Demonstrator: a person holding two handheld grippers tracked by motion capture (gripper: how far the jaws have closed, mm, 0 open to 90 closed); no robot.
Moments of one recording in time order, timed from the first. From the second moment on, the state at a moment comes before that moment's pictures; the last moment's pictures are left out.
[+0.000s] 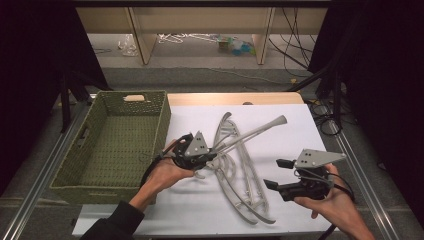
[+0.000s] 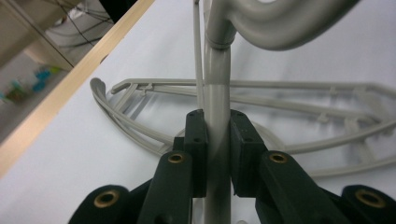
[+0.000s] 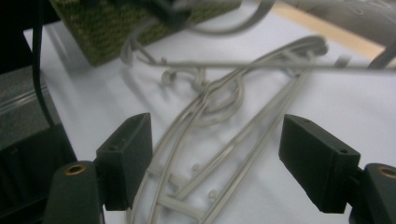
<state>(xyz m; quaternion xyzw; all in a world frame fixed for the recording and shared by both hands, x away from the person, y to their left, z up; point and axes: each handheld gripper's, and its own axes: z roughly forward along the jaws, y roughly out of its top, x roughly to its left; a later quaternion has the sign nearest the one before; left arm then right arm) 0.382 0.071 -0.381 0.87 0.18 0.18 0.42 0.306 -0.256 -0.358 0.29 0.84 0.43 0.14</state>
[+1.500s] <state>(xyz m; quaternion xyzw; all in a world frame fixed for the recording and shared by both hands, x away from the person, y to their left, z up) 0.346 0.261 -0.287 0.69 0.40 0.02 0.60 0.306 -0.247 -0.405 0.29 0.87 0.39 0.10</state>
